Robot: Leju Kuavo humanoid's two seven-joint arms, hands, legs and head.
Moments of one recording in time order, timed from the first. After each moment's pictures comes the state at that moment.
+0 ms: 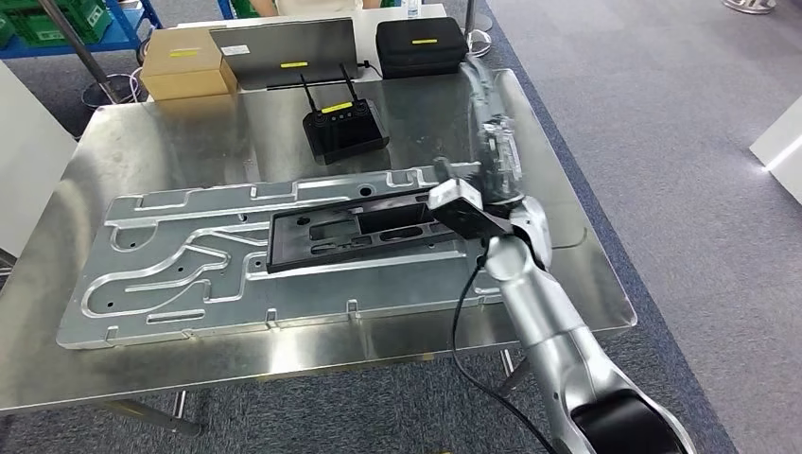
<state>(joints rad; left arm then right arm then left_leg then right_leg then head) -0.10 0.07 -1.25 -0.11 1.45 0.08 -0.30 -0.67 0.09 0.29 -1.16 0.65 -0.40 -0.53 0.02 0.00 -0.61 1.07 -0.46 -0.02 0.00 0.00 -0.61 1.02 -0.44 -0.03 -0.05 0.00</state>
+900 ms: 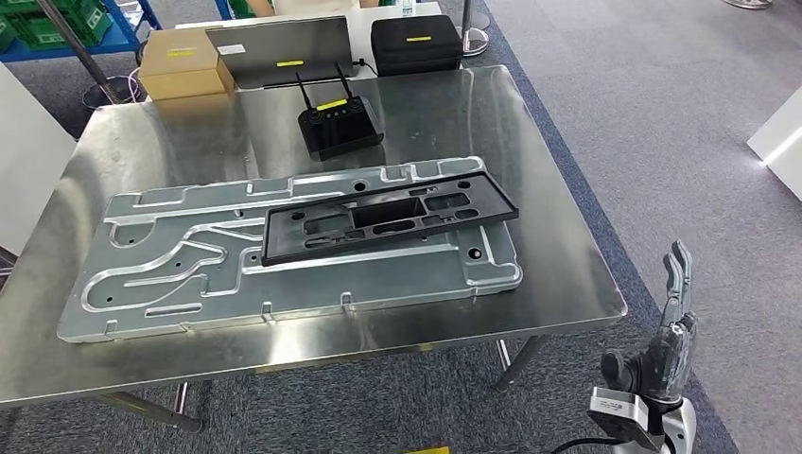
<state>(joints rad) -0.08 0.07 -1.14 -0.11 1.45 0.03 -0.34 0.17 -0.04 -0.06 -1.78 0.50 -0.53 -0.68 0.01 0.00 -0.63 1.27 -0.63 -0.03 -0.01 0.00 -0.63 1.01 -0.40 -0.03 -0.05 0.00</state>
